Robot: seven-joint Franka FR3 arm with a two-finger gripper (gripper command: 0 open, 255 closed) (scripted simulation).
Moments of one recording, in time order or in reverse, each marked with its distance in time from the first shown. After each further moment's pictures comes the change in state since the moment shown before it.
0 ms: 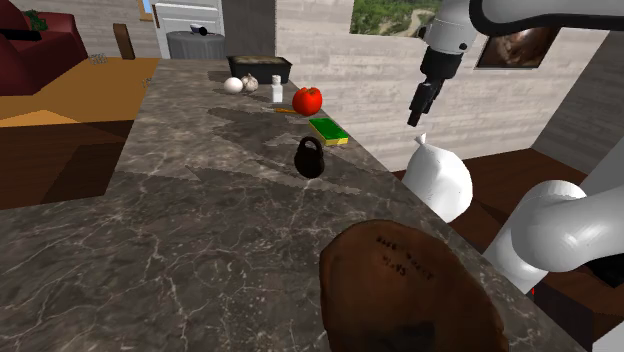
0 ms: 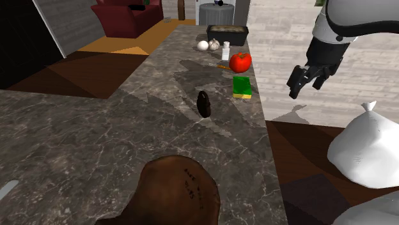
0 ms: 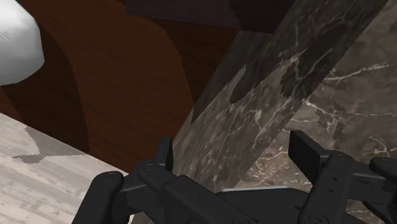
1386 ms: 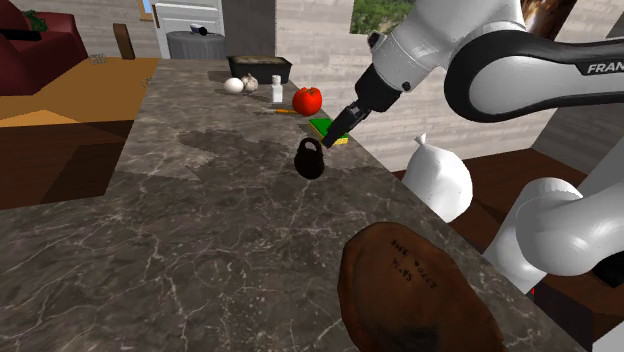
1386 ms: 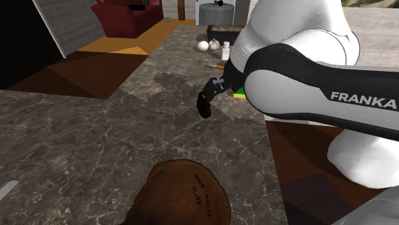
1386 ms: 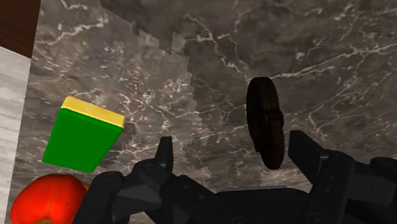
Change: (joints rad) arm 0.148 0.048 0.345 -0.146 0.210 0.664 0.312
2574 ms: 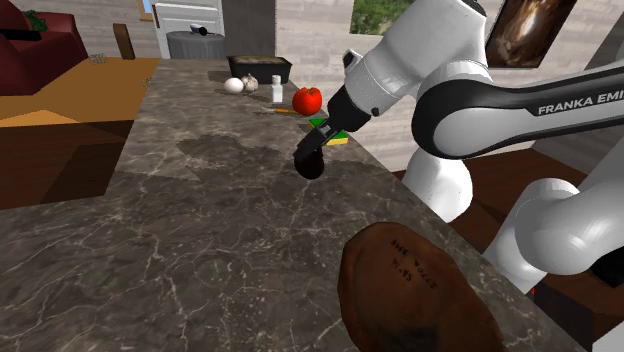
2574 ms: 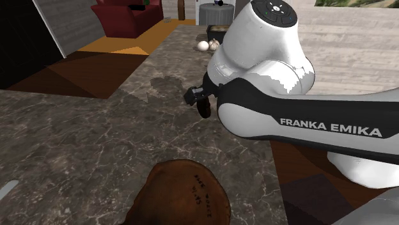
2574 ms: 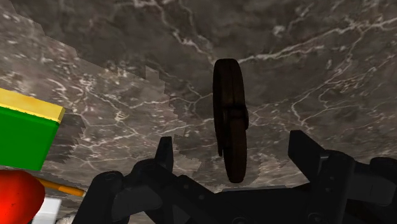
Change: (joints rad) arm -0.037 0.127 0.123 -0.009 -0.015 0.234 0.084
